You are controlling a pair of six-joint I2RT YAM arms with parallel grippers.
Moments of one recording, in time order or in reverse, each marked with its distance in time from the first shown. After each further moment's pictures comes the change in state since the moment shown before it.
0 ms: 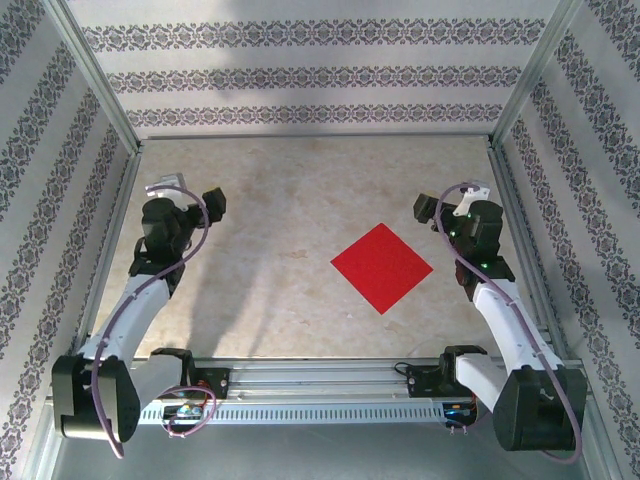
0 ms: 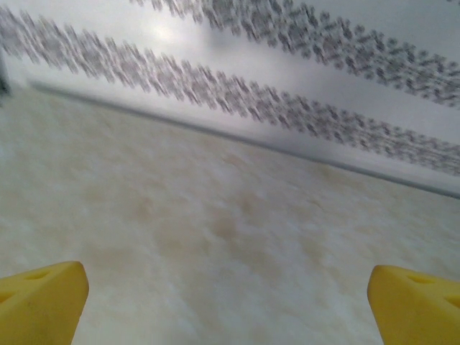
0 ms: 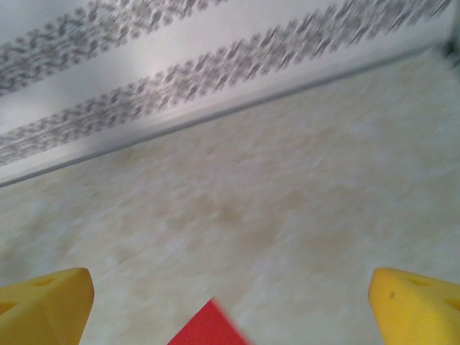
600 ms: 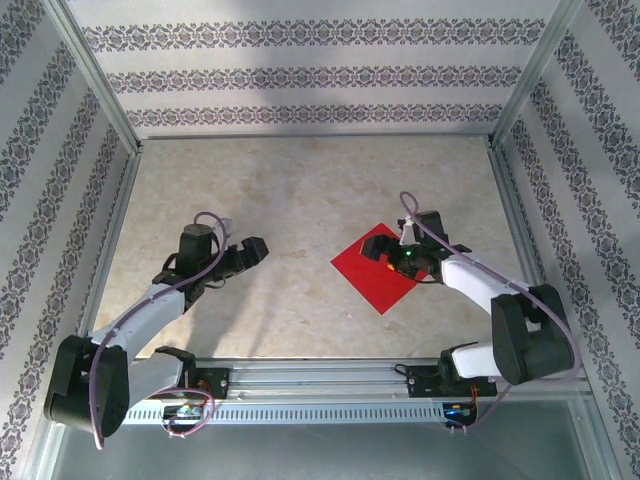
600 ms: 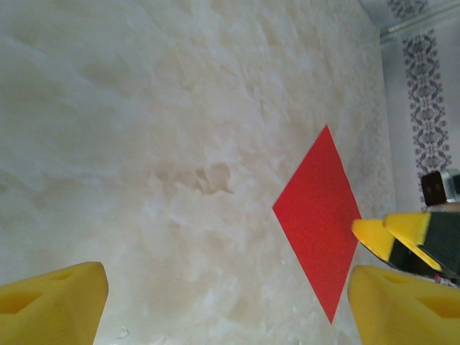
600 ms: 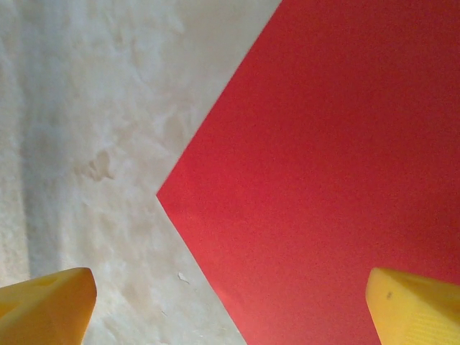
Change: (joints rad) left arm -0.221 0.077 -0.163 -0.102 0.399 -0.378; right arm 0.264 0.390 0.023 -0.218 -0.301 0.246
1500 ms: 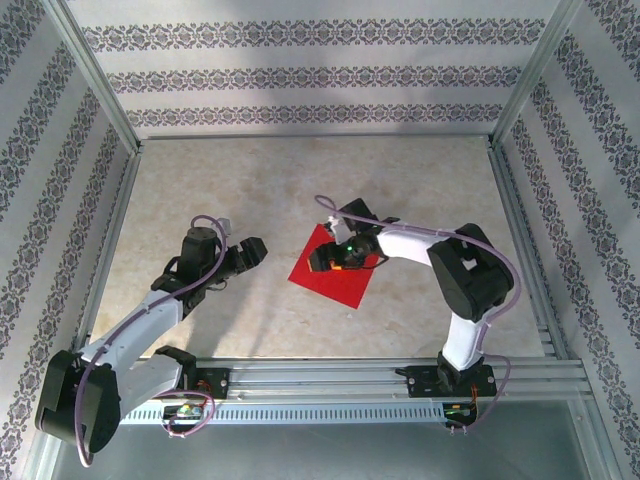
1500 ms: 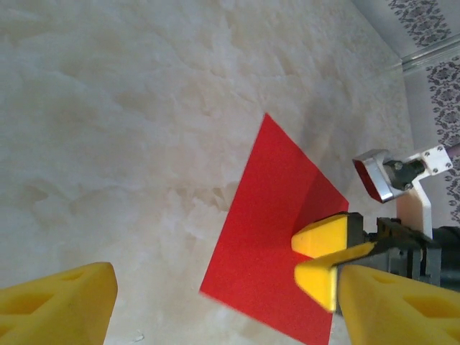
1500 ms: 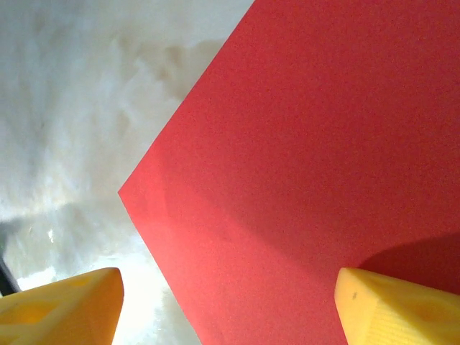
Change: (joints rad) left arm -0.056 -0.106 0.010 -0.089 -0.199 -0.014; right arm 0.332 0.466 0.418 -0.135 -0.083 -0.275
